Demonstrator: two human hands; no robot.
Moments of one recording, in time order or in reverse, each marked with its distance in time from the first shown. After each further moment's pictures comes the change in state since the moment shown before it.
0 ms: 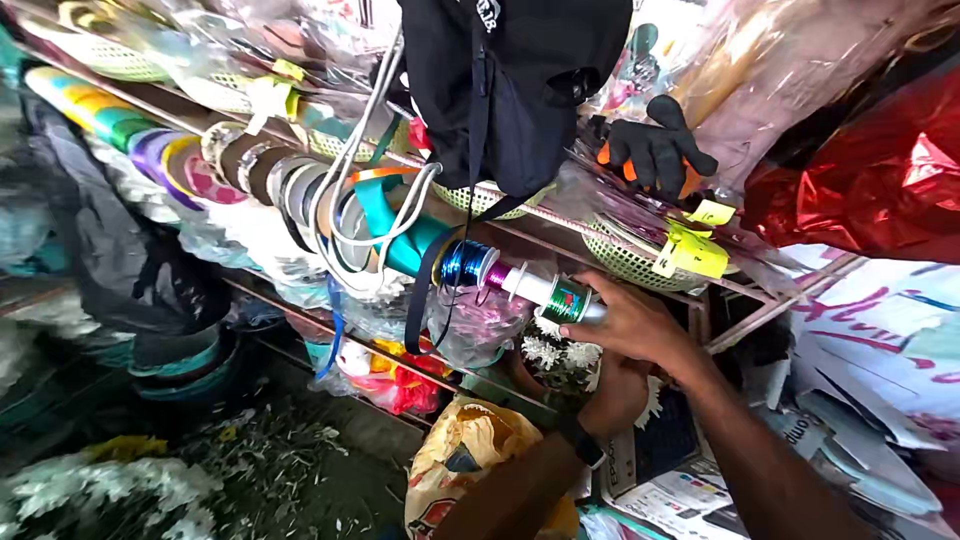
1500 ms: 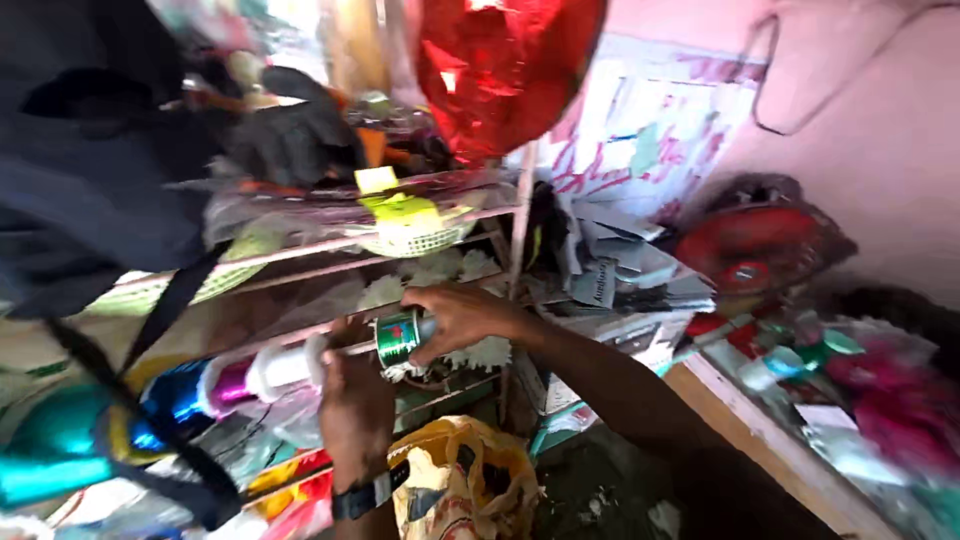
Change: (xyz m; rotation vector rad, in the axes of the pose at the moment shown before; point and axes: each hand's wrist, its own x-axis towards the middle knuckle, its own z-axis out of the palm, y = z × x) left_hand 0.021 0.061 -0.091 0.281 -0.029 0.044; right_hand -0.037 0.064 0.023 0.341 0.002 -0.123
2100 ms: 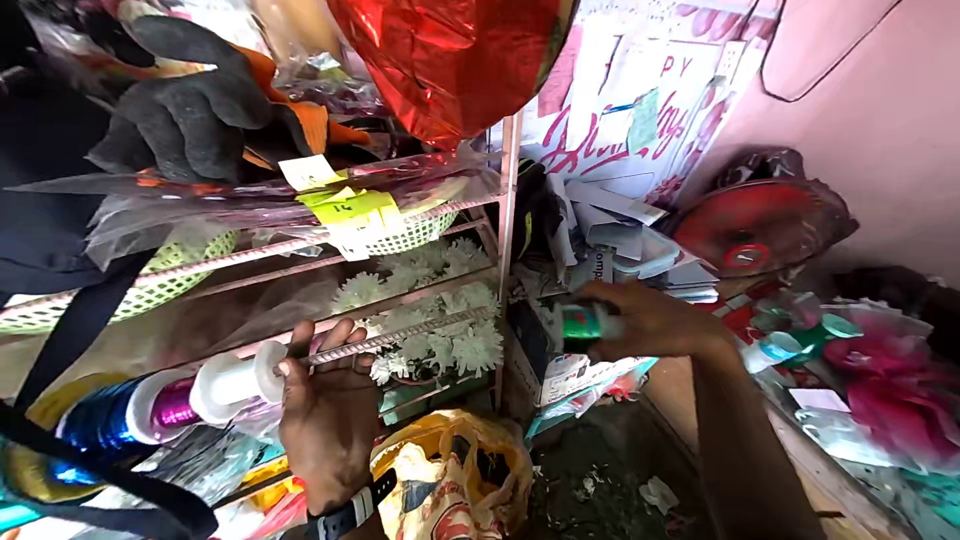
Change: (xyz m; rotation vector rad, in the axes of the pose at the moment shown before) left_hand 0.010 0.004 0.015 -0.352 -0.023 -0.066; right_hand -0.217 0.099 -0.051 0.131 0.141 0.466
